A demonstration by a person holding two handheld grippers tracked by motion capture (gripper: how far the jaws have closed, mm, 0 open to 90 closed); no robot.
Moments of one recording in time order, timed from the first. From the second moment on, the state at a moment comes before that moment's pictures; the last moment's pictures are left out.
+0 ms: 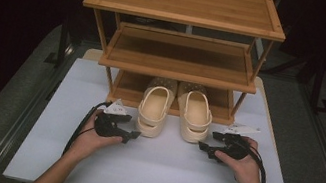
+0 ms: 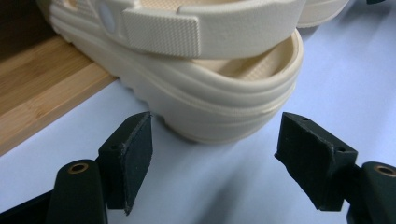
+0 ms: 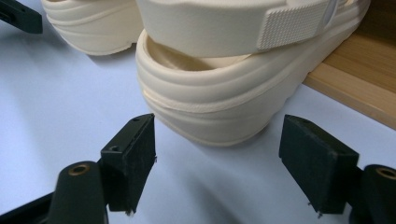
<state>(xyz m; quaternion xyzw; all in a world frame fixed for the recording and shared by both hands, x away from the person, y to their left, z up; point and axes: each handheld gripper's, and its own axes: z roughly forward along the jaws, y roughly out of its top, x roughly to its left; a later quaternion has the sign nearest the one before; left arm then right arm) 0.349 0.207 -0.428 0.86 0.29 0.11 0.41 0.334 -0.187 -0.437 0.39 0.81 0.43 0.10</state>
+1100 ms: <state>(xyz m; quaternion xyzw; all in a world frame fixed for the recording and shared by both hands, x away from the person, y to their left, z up) 0.374 0.170 -0.434 0.86 0.27 0.12 0.41 0.361 -0.140 -0.436 0.37 0.83 0.41 0.11</state>
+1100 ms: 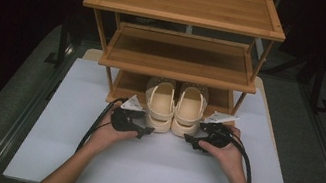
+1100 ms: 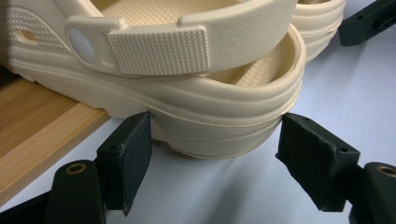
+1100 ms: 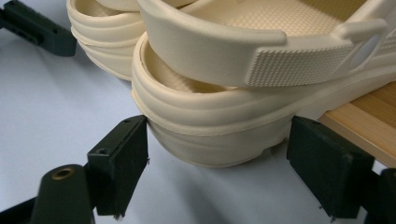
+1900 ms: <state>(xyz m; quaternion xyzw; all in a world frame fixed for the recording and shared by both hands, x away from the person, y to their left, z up) 0.406 0.162 -0.427 0.89 0.28 0.12 0.35 0.388 -0.130 -0.430 0.38 0.83 0.39 0.11</state>
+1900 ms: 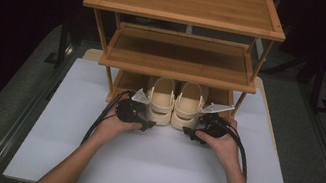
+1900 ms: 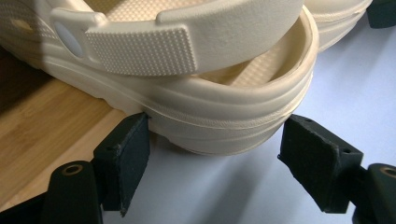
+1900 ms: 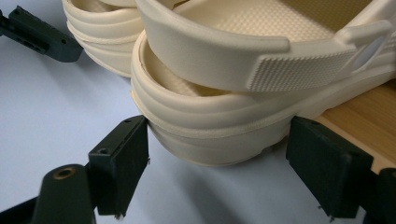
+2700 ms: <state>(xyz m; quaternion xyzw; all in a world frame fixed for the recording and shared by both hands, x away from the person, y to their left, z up) 0.455 0.155 -0.430 0.88 0.31 0.14 0.34 0.438 -0.118 -0.432 0.39 0.83 0.37 0.16</state>
